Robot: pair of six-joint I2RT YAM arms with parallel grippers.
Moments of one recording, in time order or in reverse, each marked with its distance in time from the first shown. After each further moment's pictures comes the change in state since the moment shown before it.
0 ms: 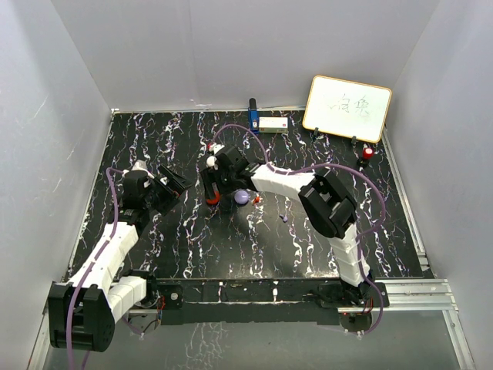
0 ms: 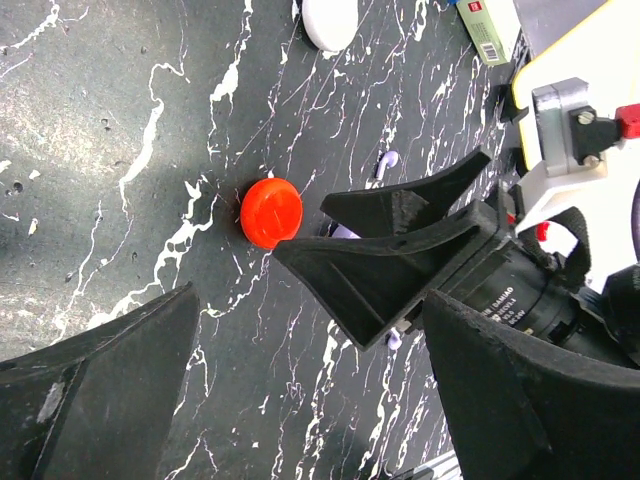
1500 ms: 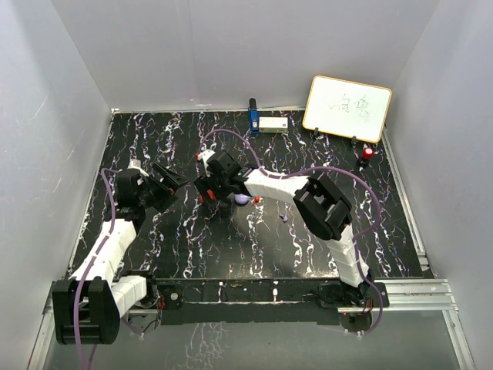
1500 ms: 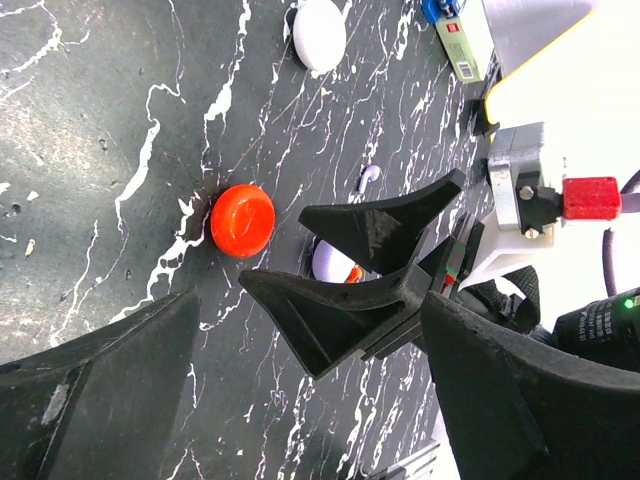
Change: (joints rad) left arm 0.089 0.024 0.000 0.043 0.090 -0.016; right arm 0.058 0.031 0.034 -0.025 0.070 -0.169
